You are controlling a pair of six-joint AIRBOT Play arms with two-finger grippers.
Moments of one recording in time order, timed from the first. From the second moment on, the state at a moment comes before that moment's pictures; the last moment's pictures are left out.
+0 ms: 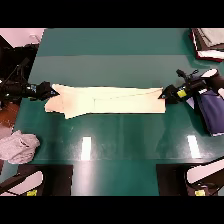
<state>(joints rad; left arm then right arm) 0.22 -1.17 1.02 0.83 -1.15 -1.28 -0.23 -1.77 1.35 -0.84 1.43 1.24</state>
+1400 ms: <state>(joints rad) -0.43 -1.93 1.72 0.84 -1.10 -1.40 0.08 -1.57 1.98 -0.80 1.57 1.37</state>
